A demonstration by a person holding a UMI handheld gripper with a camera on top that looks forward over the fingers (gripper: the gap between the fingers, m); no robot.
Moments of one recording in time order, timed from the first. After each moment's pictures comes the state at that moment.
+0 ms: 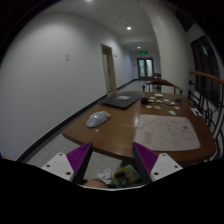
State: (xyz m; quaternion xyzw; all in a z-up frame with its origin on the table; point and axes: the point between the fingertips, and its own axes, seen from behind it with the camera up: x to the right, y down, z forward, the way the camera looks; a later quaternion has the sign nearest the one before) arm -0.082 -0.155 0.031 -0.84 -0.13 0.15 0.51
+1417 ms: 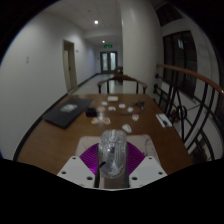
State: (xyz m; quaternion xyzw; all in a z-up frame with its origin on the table) arm 0.079 -0.018 0.033 -0.87 0.01 0.00 0.49
